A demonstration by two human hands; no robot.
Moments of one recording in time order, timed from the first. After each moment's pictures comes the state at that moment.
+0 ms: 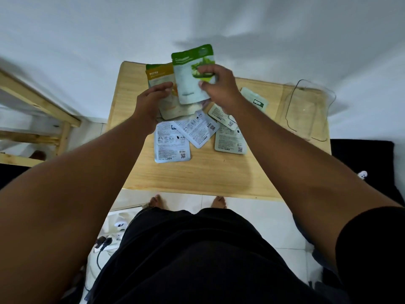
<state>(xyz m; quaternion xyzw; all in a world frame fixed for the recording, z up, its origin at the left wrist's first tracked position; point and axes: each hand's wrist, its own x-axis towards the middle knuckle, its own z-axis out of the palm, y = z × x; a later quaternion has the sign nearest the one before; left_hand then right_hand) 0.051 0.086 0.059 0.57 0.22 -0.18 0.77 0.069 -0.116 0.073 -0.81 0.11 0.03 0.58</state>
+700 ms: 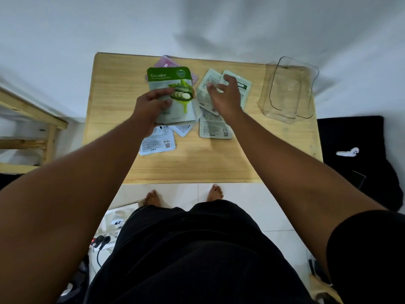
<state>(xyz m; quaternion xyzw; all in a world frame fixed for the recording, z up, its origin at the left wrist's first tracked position) 0.015 0.042 0.042 0.62 0.17 -0.25 0.72 0.009 -0.169 0.033 -0.78 0.30 0.02 0.54</state>
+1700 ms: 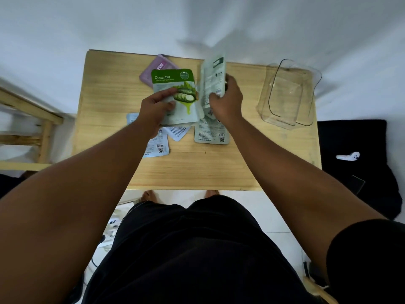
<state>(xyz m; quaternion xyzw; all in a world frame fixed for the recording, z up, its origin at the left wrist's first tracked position) 0.029 0.013 0.020 0.62 0.19 -0.25 0.72 0.011 -0.183 0.031 -0.83 0.25 -0.06 0.49</state>
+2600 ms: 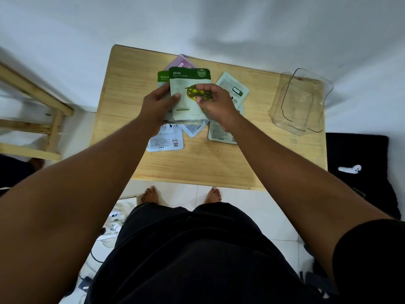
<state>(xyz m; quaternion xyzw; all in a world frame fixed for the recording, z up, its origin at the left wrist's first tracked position) 0.012 0.061 0.036 0.59 0.16 -0.22 0.76 0.012 -0.126 0.035 -0.78 0.15 0.11 0.59</state>
